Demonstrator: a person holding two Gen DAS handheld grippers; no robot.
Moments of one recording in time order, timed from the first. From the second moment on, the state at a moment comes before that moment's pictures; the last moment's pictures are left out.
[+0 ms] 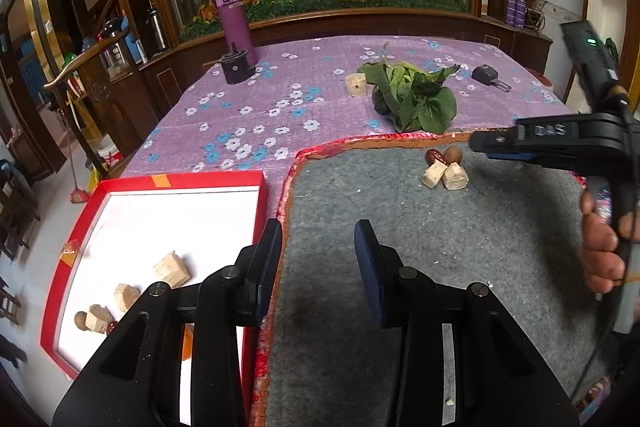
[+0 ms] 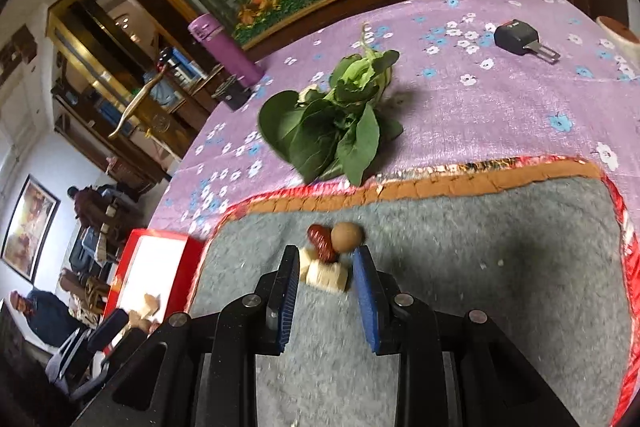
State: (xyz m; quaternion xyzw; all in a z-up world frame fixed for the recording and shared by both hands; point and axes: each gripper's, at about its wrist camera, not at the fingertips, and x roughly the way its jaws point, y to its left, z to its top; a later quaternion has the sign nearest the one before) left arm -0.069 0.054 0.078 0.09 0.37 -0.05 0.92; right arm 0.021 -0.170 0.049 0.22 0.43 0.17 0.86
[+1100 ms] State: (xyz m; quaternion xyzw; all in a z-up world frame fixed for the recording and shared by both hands) left arm 0.016 -0.049 0.022 0.25 0.40 -0.22 0.85; right arm 0.062 -0.207 0.011 0.32 0.47 0.18 0.80
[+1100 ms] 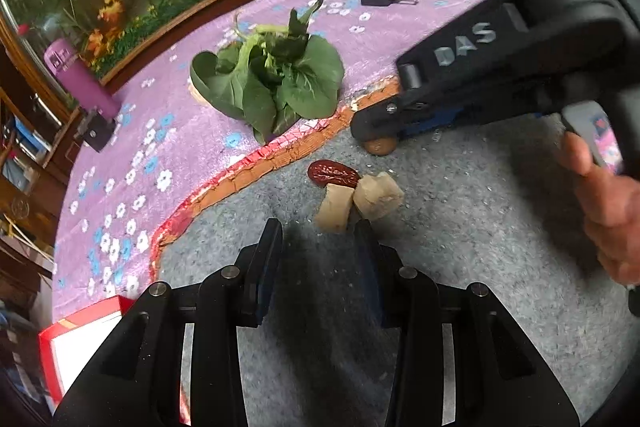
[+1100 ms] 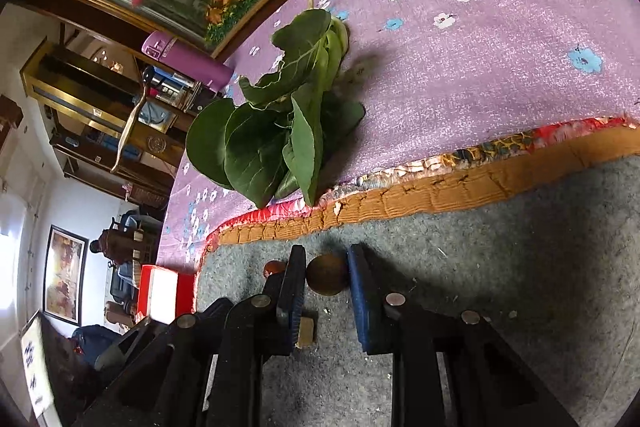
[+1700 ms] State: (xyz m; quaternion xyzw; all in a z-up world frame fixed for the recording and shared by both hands) left arm 0.024 -0.056 0.019 0.28 0.40 -0.25 0.84; right arm 0.064 -0.209 0.012 0.32 0.48 0.18 0.79
